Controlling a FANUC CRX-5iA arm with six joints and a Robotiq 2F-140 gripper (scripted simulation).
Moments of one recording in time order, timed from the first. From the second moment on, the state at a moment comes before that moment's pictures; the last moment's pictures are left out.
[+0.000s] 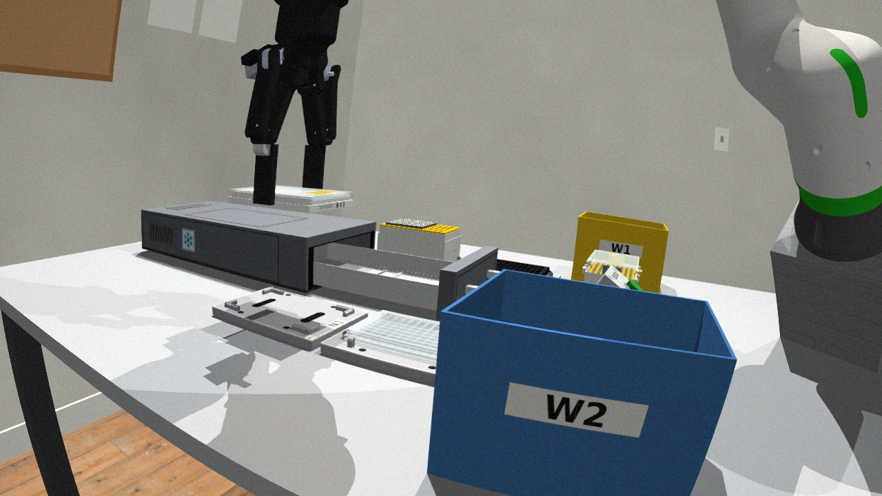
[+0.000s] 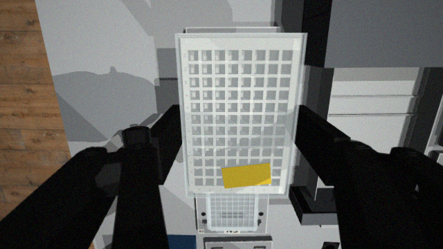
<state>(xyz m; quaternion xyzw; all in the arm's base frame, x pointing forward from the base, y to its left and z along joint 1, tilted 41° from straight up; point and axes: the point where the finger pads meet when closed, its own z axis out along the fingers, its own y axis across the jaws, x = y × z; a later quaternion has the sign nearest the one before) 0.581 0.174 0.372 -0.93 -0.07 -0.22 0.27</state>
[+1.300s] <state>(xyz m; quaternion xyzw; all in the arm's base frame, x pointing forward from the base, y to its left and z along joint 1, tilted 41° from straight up) 0.572 0.112 0.324 -0.79 -0.50 -0.32 0.14</state>
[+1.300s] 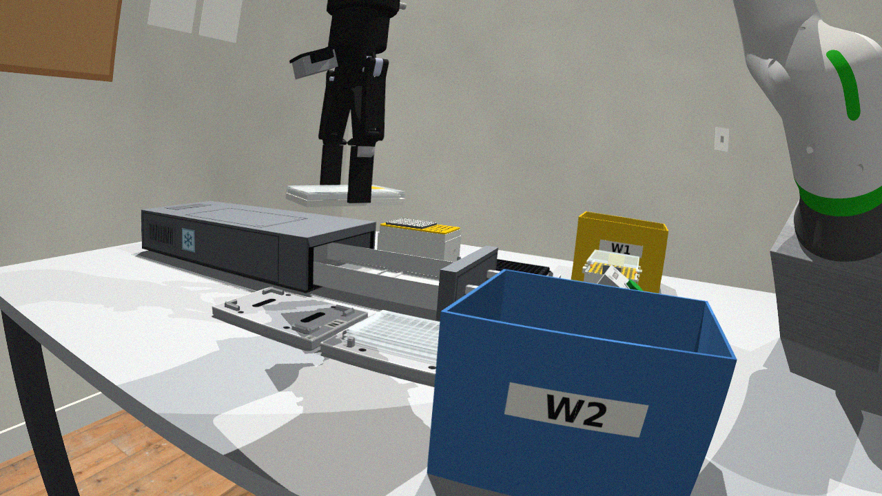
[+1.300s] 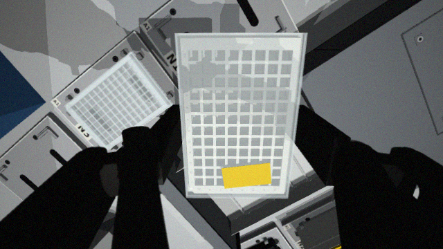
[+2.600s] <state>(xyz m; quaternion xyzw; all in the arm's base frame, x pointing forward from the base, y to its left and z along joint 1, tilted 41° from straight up) 0.561 0.037 0.264 -0.61 -0.71 -0.35 0.04</state>
